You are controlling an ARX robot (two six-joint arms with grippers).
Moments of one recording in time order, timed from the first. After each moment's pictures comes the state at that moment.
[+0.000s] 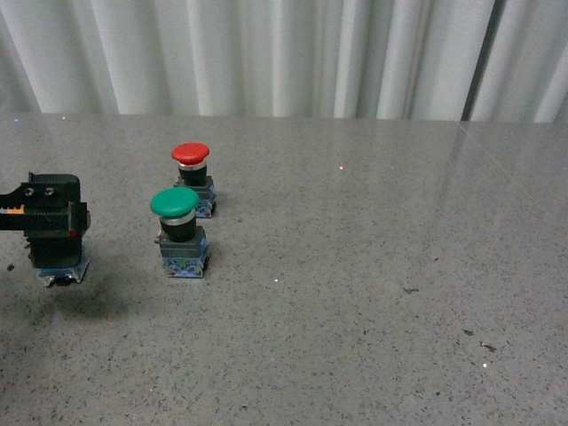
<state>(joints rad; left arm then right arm) -0.13 1.51 0.63 0.31 -0.12 -0.07 0.00 0.00 0.01 0.00 0.00 0.00</state>
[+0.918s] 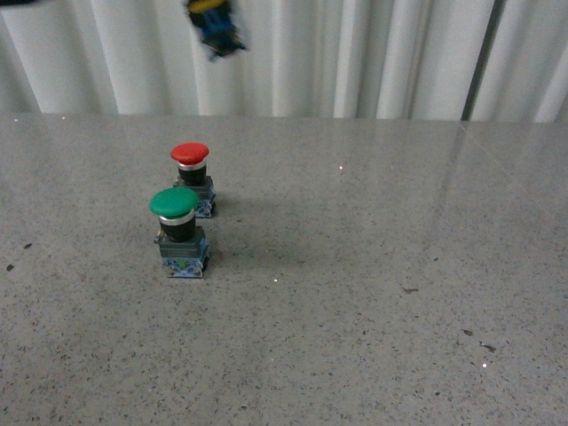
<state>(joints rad) -0.49 1.47 1.08 0.11 -0.21 -0.11 0.00 0.00 0.01 0.00 0.00 0.00</state>
